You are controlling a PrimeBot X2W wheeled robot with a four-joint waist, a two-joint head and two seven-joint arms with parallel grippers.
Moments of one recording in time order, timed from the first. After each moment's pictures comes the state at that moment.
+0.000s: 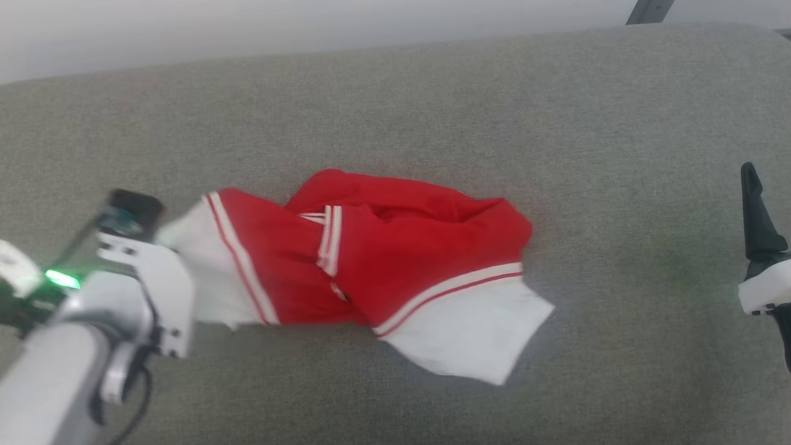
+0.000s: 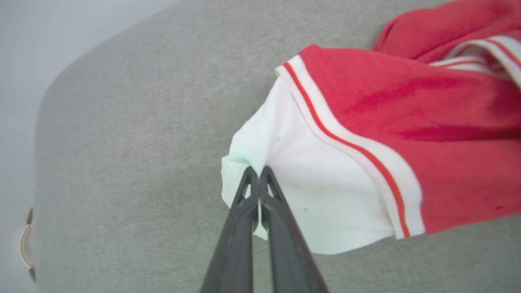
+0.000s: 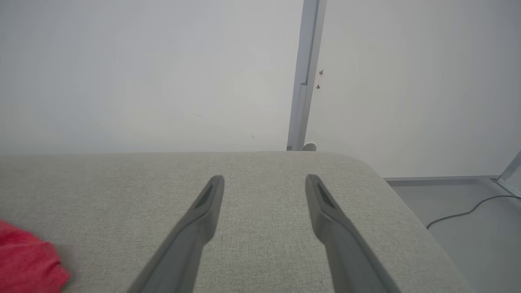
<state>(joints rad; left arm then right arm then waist) -0.37 0.64 -0.38 -0.03 -0.47 0.24 0.70 -0.32 -0.39 -0.09 0.30 0.38 0.13 -0.17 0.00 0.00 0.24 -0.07</state>
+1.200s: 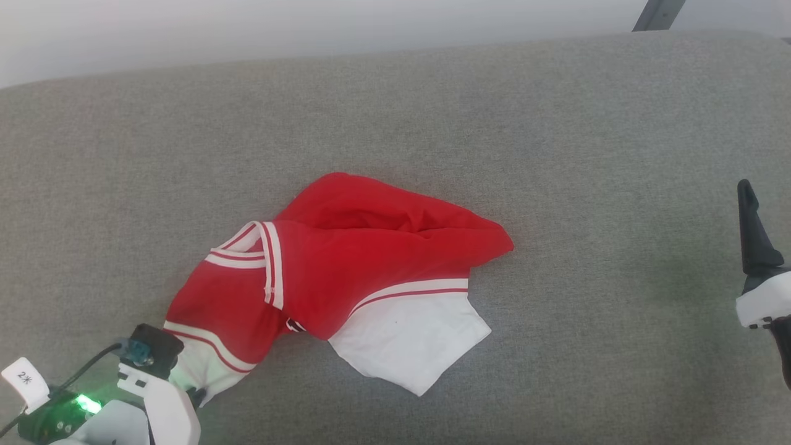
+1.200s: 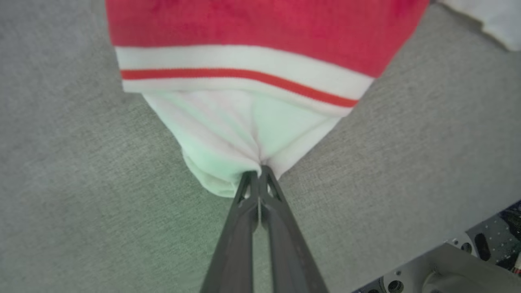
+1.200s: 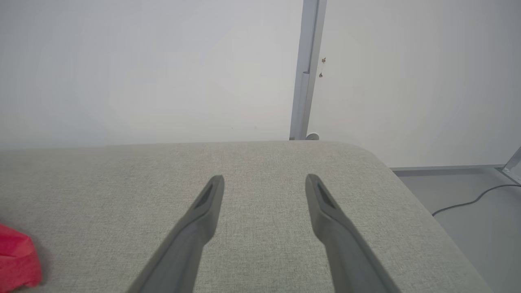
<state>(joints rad) -0.06 0.75 -0.41 -0.06 -0.65 0.06 0.58 -0.29 -0.39 -0.09 0.31 0.39 0.13 -0.16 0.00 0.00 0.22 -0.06</state>
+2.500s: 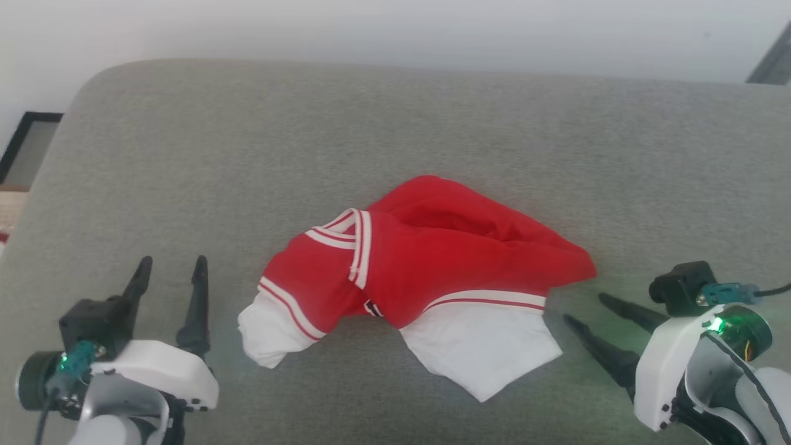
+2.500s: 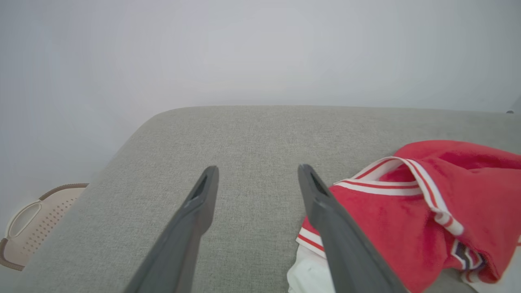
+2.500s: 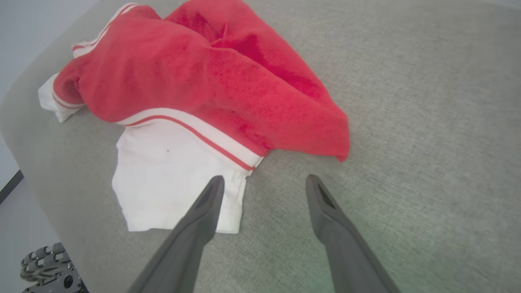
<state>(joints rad) -0.09 0.51 -0.25 -0.06 -0.53 0.29 -0.06 -0.23 -0.59 0.48 0.08 0.74 0.13 0.25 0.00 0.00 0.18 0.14</state>
